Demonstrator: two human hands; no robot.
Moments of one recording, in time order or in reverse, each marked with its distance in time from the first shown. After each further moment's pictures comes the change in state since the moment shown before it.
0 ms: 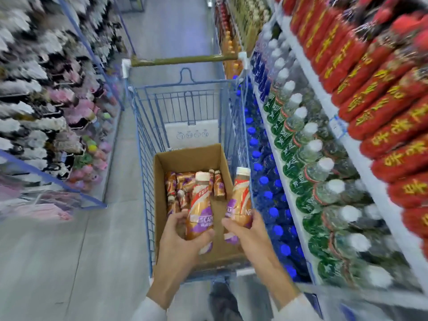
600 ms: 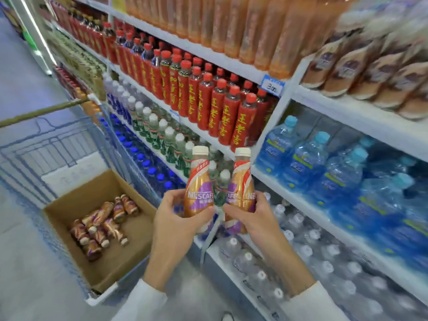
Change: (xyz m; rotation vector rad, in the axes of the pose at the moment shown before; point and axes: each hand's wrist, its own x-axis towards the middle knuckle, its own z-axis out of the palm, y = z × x) left_hand -0.231 0.040 0.057 0.006 -0.600 0.452; right_hand -0.328 0.046 -0.121 0.273 0.511 -0.303
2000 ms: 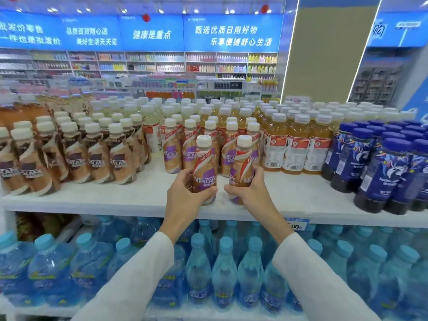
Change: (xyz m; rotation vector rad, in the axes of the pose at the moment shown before) left_hand -0.120 0.172 0.560 -0.009 -0.781 0.442; right_hand -0.096 -0.107 -0.547 -0.045 0.784 -0.455
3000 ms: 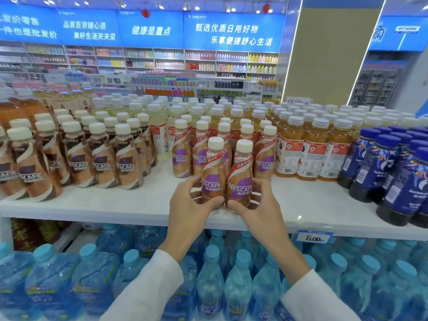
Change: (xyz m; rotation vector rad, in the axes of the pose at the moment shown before) left_hand 0.012 -0.026 -0.016 0.036 0.014 0.085; right_hand -0.023 0.009 0.028 -0.295 0.123 -0.145
